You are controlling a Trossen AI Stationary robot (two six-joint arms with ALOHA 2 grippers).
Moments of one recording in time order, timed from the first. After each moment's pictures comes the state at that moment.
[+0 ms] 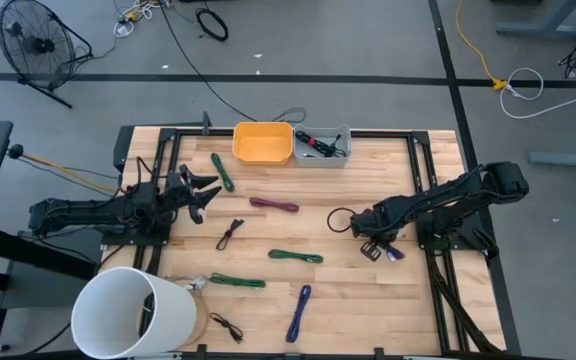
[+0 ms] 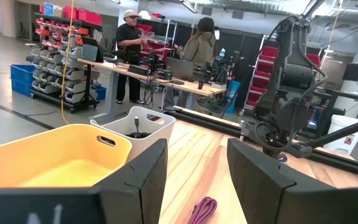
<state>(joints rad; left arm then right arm) 0.10 0.20 0.01 0.30 -0.32 -0.18 0.10 1.48 0.64 -0.82 -0.07 0.80</state>
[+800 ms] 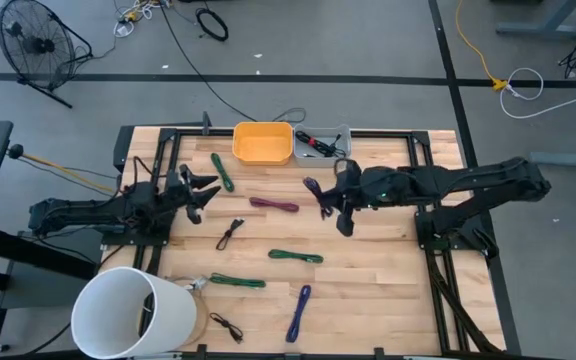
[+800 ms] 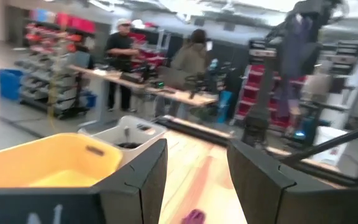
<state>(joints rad) 0.10 0.20 0.01 0.36 -0.27 -0.20 0.11 1.25 1.17 -0.43 0.21 0.22</state>
